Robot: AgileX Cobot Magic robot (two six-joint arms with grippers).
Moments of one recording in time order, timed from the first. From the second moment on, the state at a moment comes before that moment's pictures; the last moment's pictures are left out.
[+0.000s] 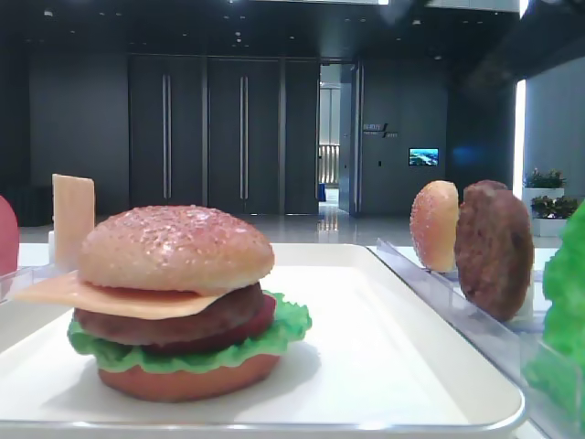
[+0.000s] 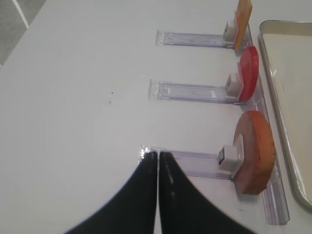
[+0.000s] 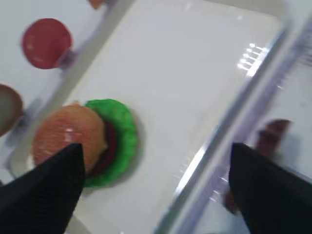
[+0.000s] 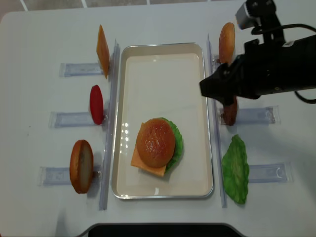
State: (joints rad) left arm 0.06 -0.01 -0.48 0.10 1.11 -0.08; right arm 0.30 1.33 -0.84 0.89 0.68 -0.75
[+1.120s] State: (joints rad) left arm 0.06 -0.01 -0.48 0.10 1.11 -0.08; right arm 0.03 0.78 -0.63 0.05 1.02 0.04
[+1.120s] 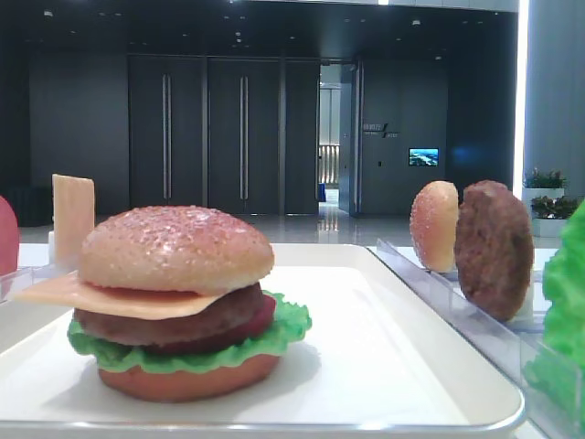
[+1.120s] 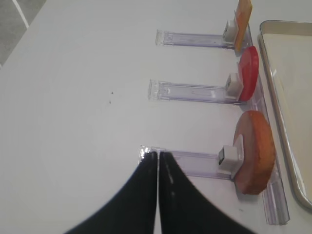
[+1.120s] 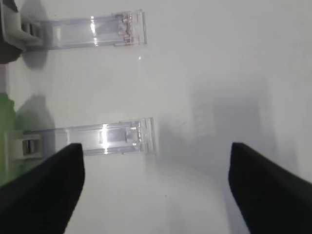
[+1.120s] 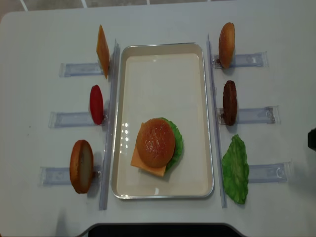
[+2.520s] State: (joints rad) left arm 0.06 -0.01 -0.48 0.10 1.11 -0.08; right arm -0.05 -0.01 -0.51 -0.03 1.13 0.09
